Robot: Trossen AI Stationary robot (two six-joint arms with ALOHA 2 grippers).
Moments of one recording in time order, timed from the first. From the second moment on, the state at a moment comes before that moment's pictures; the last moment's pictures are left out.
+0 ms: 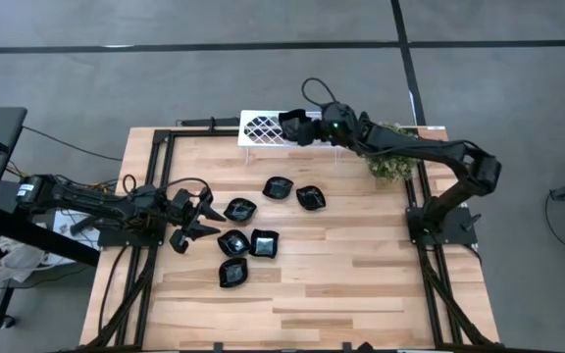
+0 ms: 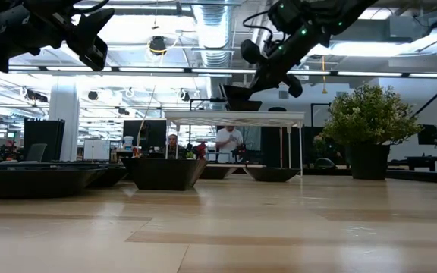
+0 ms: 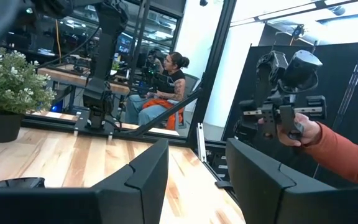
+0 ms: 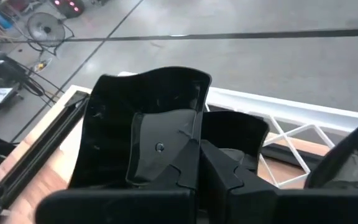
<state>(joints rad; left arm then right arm) -0.10 0.83 0.08 0.79 0.21 -0.25 -0.48 1.51 1.12 -0.08 0.26 0.62</state>
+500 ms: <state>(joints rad) -0.10 0.83 0.08 0.79 0.21 -0.25 -0.51 1.50 1.12 -0.15 0.26 0.58</state>
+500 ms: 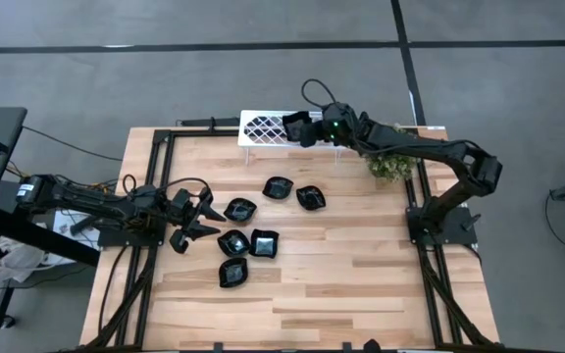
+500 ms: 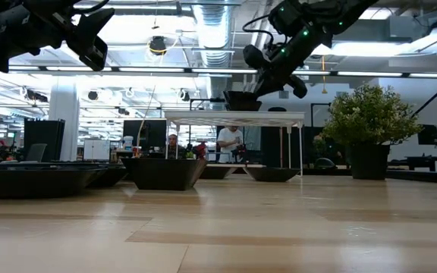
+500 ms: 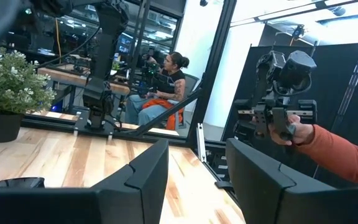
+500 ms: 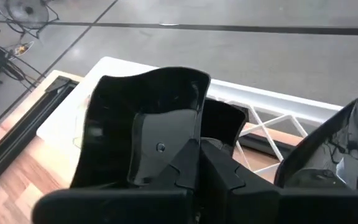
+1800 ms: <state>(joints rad) -0.10 0.83 0.08 0.79 0.21 -0.25 0.31 1.59 1.12 0.13 0.68 -0.11</state>
